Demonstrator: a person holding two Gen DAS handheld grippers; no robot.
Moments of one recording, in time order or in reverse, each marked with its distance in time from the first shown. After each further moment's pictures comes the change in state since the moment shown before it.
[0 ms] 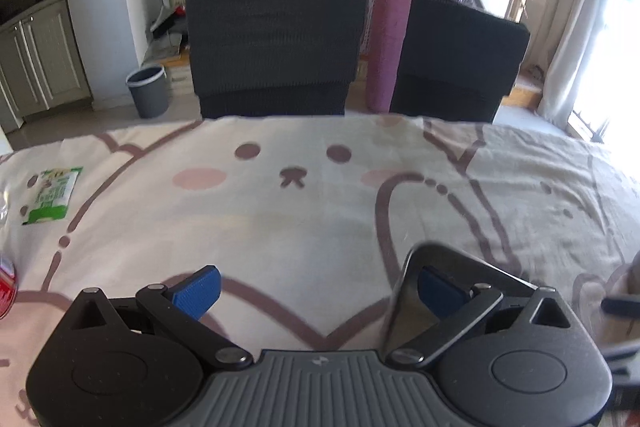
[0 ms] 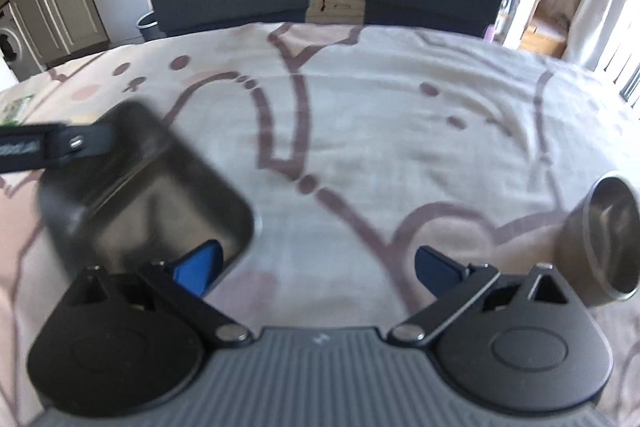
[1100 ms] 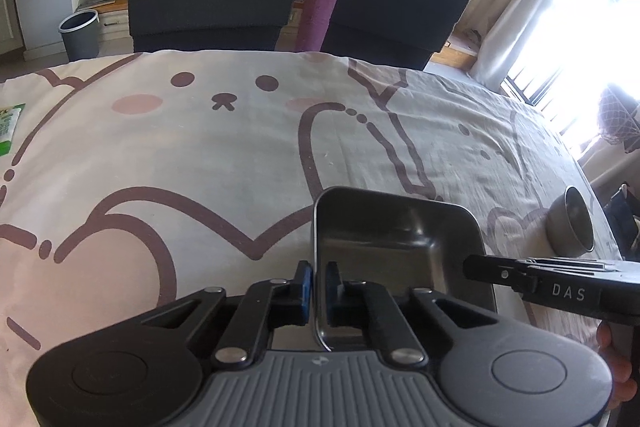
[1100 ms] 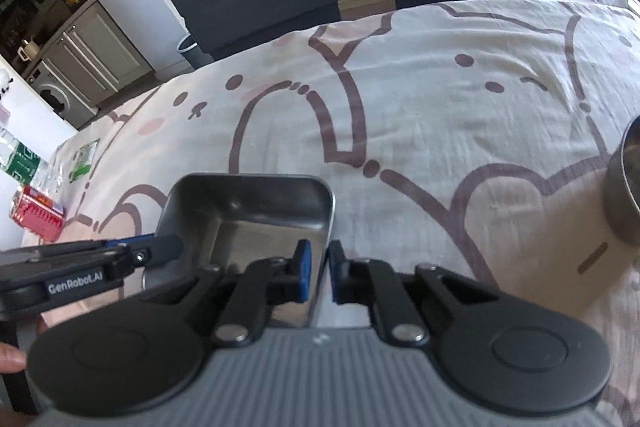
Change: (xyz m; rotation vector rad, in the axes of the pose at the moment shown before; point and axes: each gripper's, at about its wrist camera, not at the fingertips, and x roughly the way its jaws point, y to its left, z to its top) left arm -0.019 0.000 -0.025 -0.016 0.153 -0.247; right arm -0.027 -0.012 0.000 0.181 0.066 0.259
